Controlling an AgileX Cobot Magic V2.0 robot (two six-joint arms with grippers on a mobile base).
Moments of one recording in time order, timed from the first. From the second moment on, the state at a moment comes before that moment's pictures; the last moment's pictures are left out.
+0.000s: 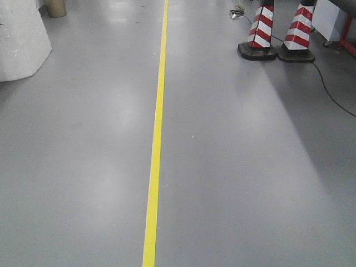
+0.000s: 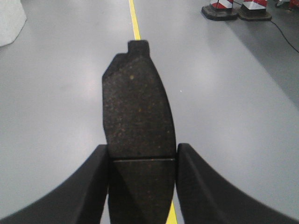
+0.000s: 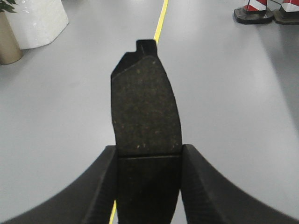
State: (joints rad) left arm -0.06 0.50 -0.38 -0.10 0.38 0.09; right arm 0.19 0.41 -0.50 -0.02 0.58 0.13
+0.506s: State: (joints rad) left arm -0.06 0.50 -0.38 -0.10 0.38 0.09; right arm 0.19 0.41 -0.50 -0.02 0.58 0.13
